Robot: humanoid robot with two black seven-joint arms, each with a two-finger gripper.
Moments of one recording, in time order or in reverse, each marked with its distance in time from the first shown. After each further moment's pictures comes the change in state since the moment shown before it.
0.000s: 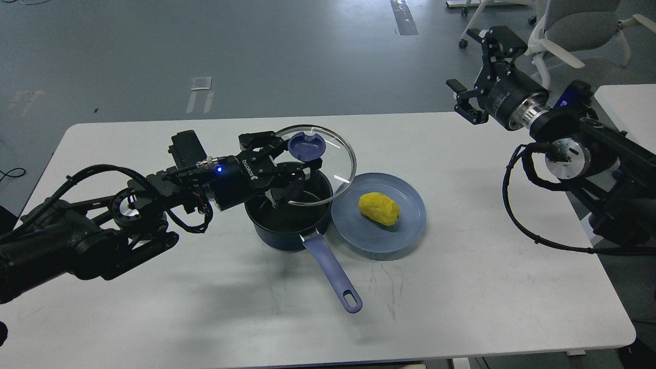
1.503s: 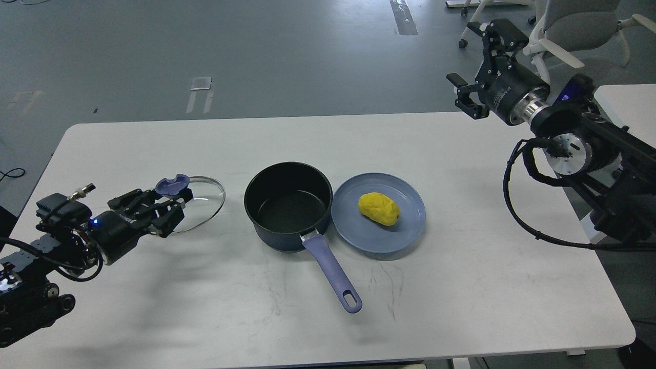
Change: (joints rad) left arm 0.327 0.313 0.007 0.040 -0.394 0.000 0.000; right arm 0.015 -0.004 -0.003 0.003 -0.001 -0.003 0.001
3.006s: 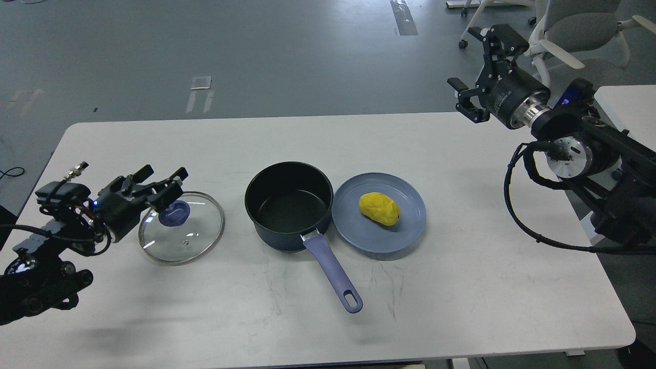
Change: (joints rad) left arm -0.134 -0.078 -0.005 0.128 -0.256 0.000 0.000; right arm -0.009 -0.003 0.002 0.001 -0.001 0.004 0.000
